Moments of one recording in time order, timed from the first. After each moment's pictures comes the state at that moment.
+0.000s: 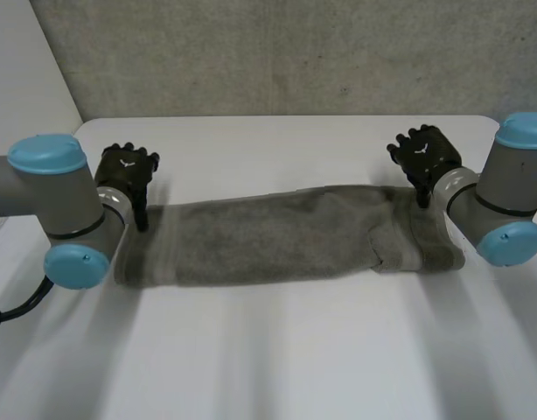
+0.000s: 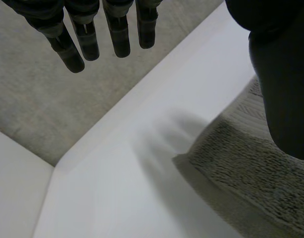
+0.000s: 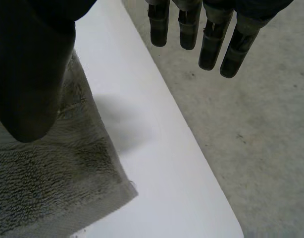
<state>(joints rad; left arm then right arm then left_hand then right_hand) 4.42 -2.31 -1.18 3.30 -1.63 3.62 1.80 -0.75 0.99 -0.06 1.36 2.37 0.27 0.26 0.25 0.27 0.22 0.24 0.25 0.25 0.25 0.06</state>
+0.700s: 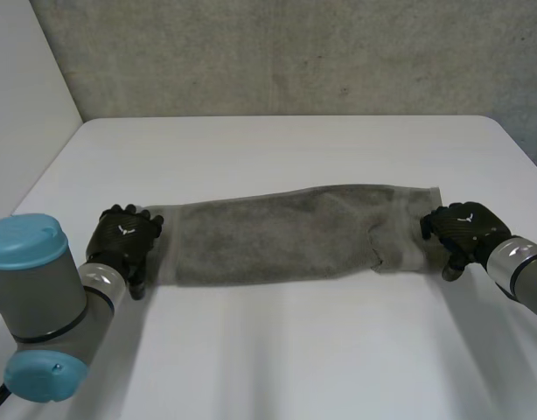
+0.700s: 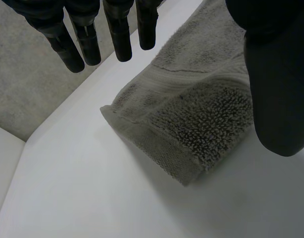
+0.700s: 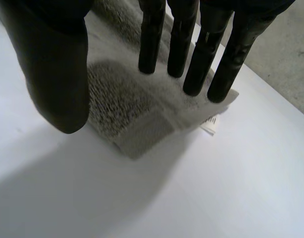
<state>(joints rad) 4.39 -2.00 -1.82 3.52 -1.62 3.64 1.60 -1.10 1.66 -0.09 1.20 2.55 0.29 0.31 0.31 0.27 0.32 0.58 0.58 0.58 0.58 0.41</state>
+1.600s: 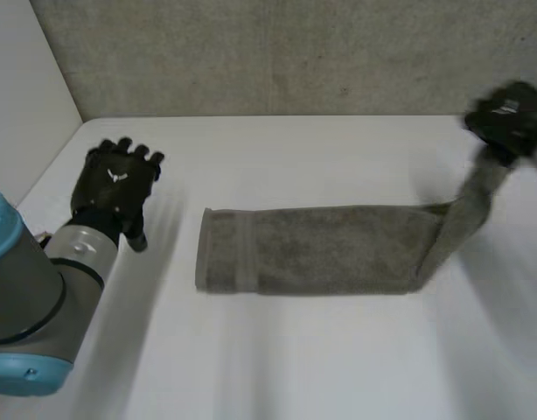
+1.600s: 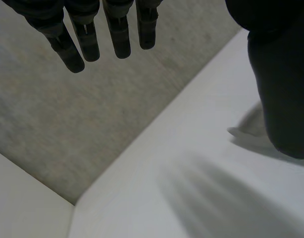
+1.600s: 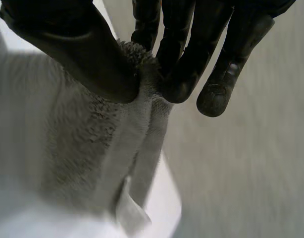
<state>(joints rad) 4.32 -1.75 -1.81 3.53 -1.63 3.63 1.60 -1.14 1.19 0.11 1.12 2.23 0.28 0.27 0.26 0.27 0.23 1.32 1.29 1.34 1.34 1.16</state>
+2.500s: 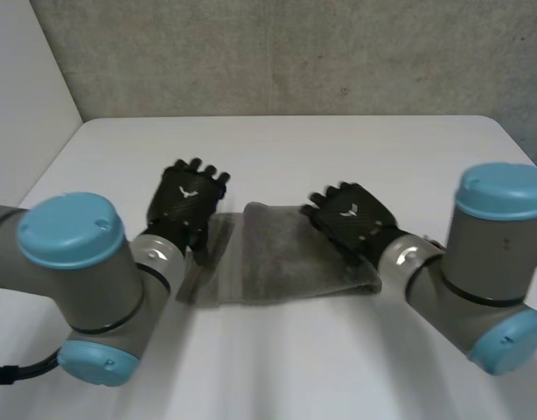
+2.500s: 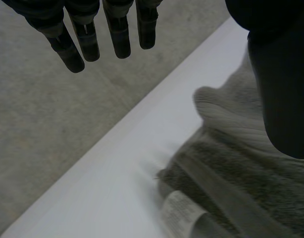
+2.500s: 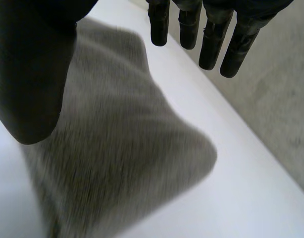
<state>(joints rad) 4.14 -2.02 -1.62 3.51 -1.64 3.55 2.03 -1.13 1.56 -0.11 1.28 2.58 0.28 0.27 0.26 0.27 0.23 0.23 0.25 0.24 0.25 0.06</state>
